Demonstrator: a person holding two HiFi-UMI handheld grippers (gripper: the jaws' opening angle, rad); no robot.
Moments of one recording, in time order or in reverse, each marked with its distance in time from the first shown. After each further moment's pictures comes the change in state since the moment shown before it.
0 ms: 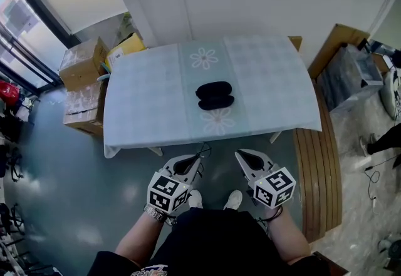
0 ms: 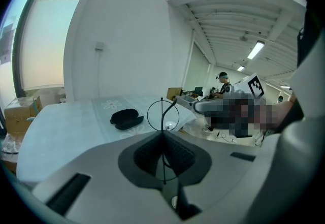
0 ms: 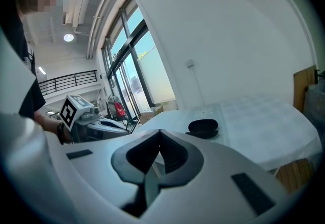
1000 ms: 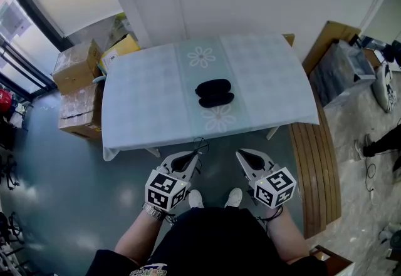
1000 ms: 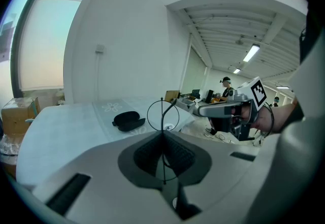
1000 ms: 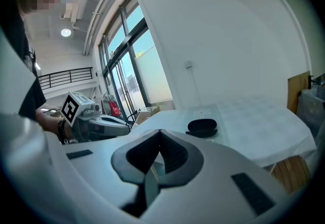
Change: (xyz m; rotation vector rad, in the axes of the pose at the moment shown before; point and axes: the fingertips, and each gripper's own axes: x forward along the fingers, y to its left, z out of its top) left arm -0.019 0.019 -0.002 0.011 -0.036 -0.034; right arm 0.003 0.022 -0.008 -0.015 -0.006 -0.068
